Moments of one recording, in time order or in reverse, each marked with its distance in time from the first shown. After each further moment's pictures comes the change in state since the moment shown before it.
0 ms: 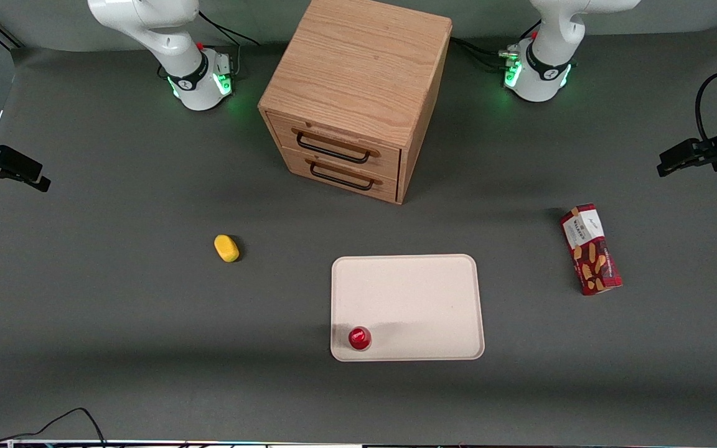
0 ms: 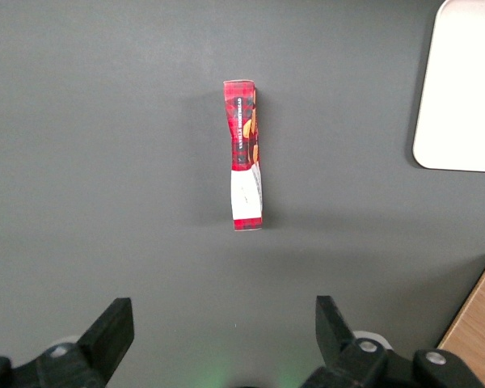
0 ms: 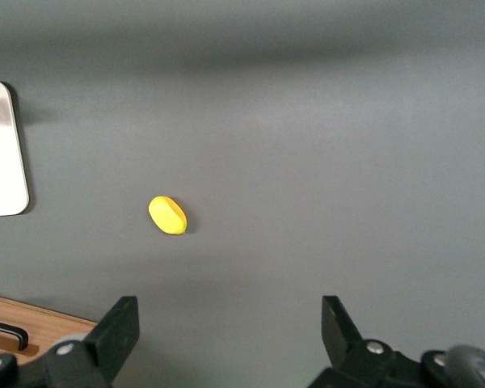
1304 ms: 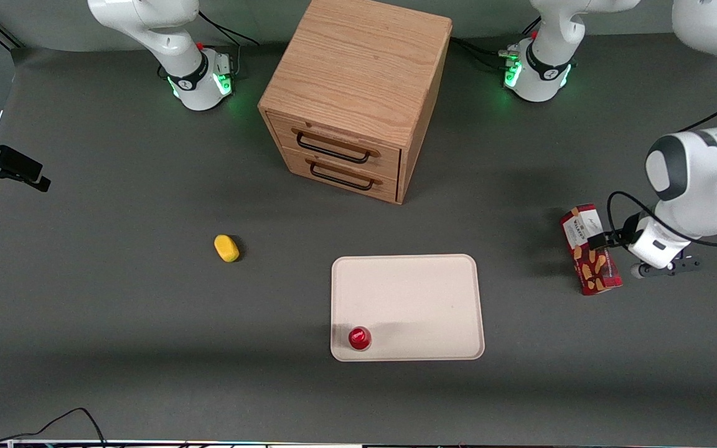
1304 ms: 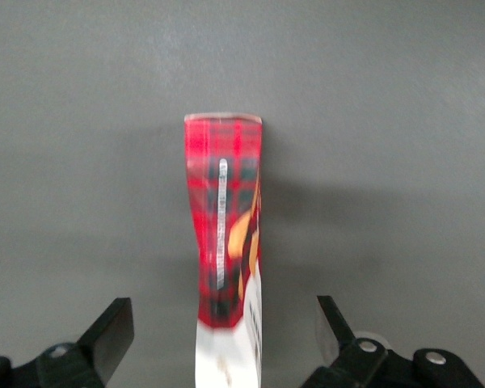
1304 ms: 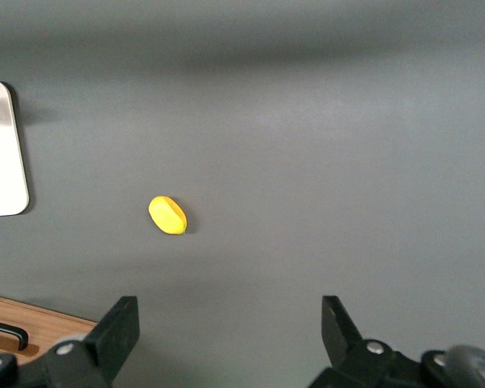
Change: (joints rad) arm 0.014 0.386 0.011 -0.280 -0.099 0.681 0.001
